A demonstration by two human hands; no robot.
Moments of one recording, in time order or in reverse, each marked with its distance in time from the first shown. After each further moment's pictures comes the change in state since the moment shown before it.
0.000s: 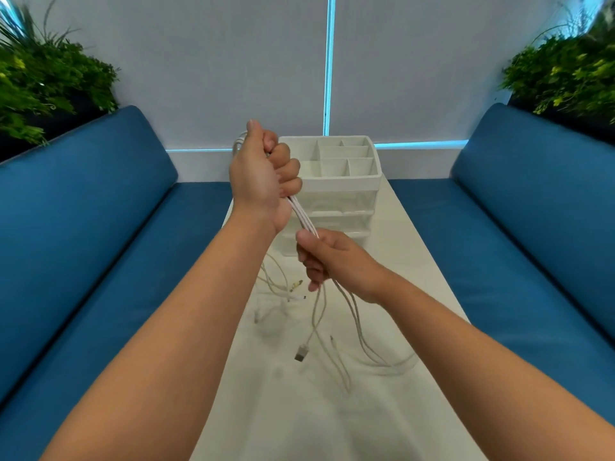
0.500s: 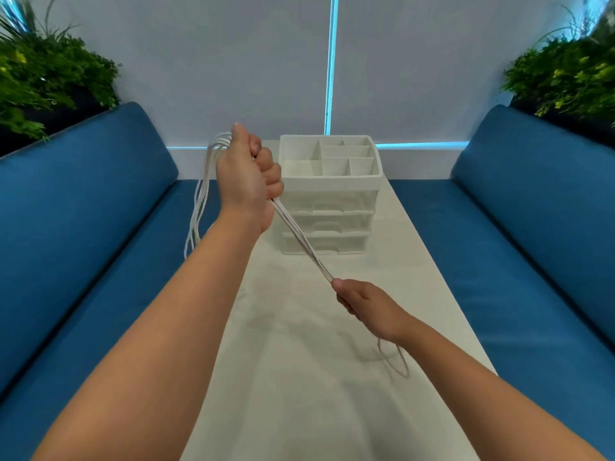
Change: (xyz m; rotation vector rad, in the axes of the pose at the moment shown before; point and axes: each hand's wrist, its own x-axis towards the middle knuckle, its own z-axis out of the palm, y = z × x) left_hand 0.010 0.002 -0.021 0.108 0.102 0.067; right_hand -0.041 0.073 -0.024 -0.450 0.154 0.212
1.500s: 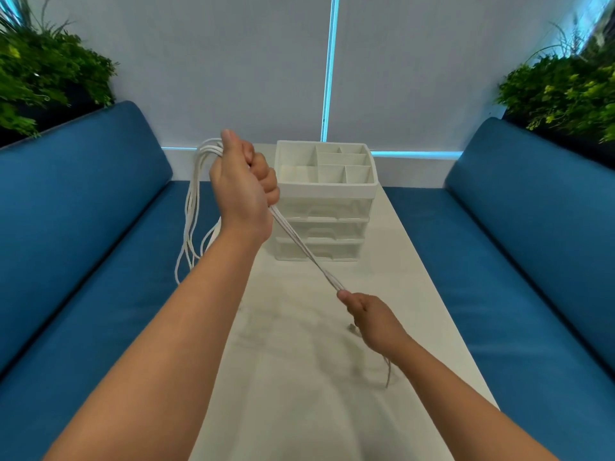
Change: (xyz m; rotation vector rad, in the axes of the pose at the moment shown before) left_hand -0.004 -0.007 0.005 -0.043 0.047 0.139; right_hand 0.007 0.026 0.004 -0.023 0.165 0.194
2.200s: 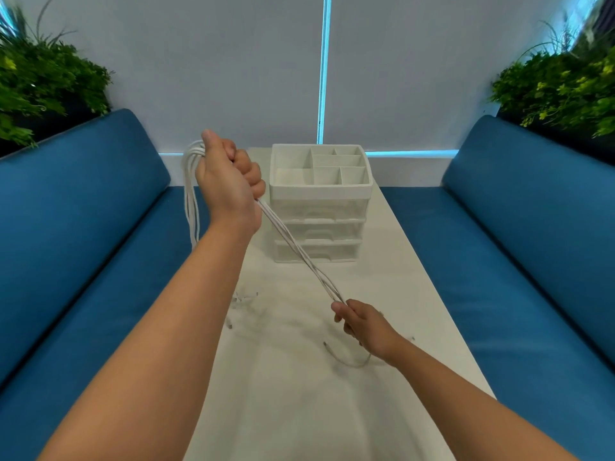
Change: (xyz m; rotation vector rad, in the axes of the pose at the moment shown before) left_hand 0.012 0.004 0.000 -0.029 0.042 0.009; right_hand 0.011 0.028 0.011 0.209 -0.093 -0.043
